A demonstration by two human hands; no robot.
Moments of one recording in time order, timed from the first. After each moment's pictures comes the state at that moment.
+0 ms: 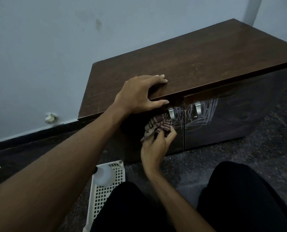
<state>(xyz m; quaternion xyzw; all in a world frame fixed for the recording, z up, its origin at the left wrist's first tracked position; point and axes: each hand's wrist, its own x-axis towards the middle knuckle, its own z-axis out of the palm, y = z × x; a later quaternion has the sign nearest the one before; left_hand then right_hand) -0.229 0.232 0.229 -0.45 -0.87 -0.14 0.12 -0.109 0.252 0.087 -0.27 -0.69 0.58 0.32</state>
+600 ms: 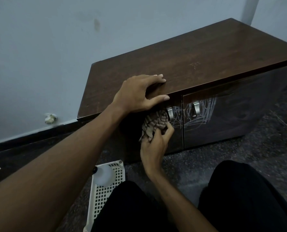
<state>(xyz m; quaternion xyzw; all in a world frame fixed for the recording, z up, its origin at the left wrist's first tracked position) -0.225 0.233 0.232 -0.45 -0.87 -0.17 0.13 -0.104 0.260 0.099 -0.22 -0.73 0.56 0.32</state>
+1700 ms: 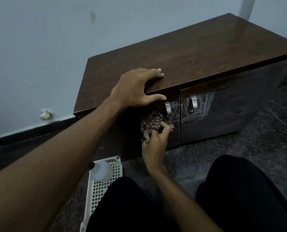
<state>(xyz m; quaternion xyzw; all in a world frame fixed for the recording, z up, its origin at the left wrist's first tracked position) -0.229 0.233 0.229 -0.47 -0.87 -0.13 0.12 -0.098 0.267 0.066 -0.17 -0.81 0.47 0.29</state>
